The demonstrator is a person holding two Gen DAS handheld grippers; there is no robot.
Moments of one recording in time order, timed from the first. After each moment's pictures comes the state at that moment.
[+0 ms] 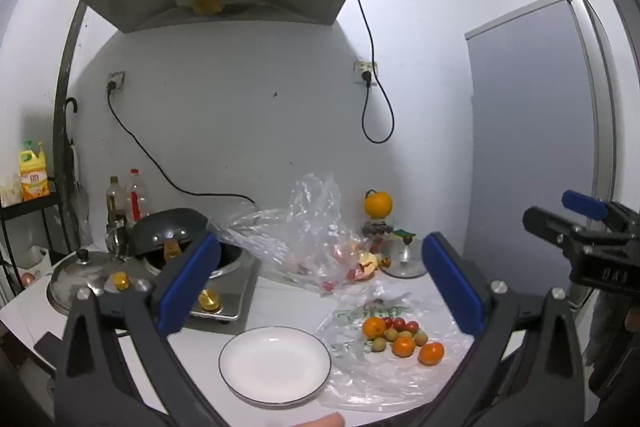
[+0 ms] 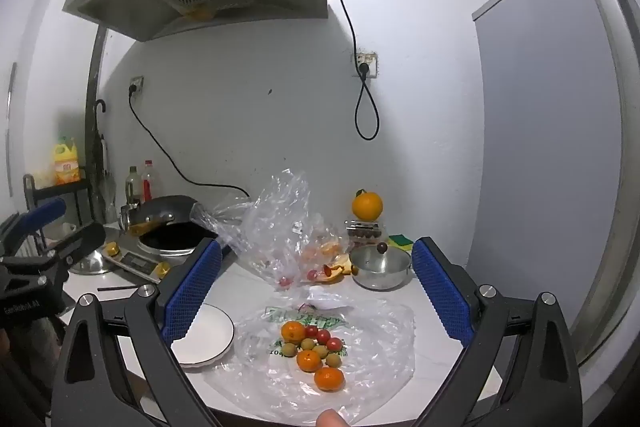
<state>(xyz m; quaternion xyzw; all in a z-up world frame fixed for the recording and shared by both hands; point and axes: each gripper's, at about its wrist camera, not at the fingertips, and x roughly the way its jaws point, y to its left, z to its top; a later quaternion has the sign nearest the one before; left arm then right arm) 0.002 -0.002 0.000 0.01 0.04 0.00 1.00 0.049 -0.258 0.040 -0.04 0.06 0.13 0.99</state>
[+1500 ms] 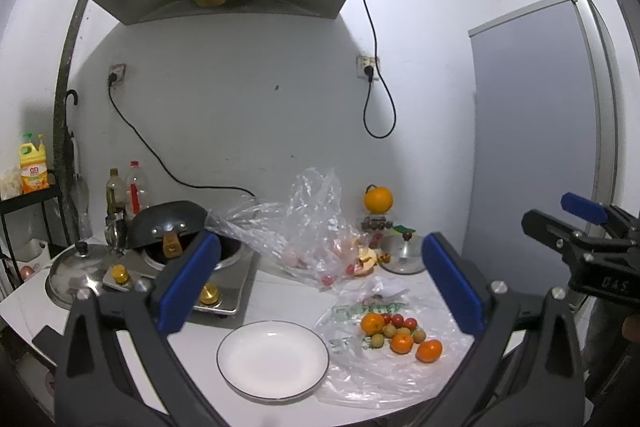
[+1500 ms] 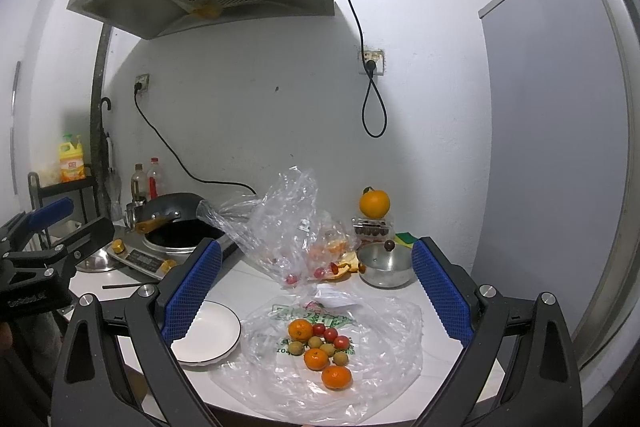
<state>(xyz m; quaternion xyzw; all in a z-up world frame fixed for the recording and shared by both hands) 0.002 0.005 0.001 -0.02 0.05 0.00 1.00 0.051 -0.254 0.037 -0.04 0.06 0.14 0.99</state>
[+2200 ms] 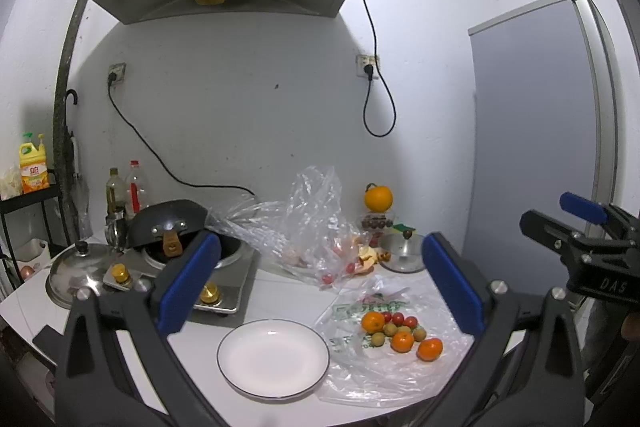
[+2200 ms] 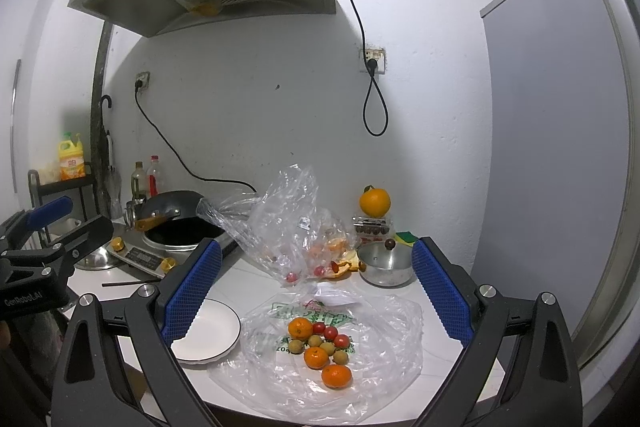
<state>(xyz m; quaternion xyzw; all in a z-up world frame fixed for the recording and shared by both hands) 0.003 0.007 -0.001 -0.02 0.05 0.00 1.00 0.052 -0.255 0.036 -0.04 0.06 0.14 0.99</state>
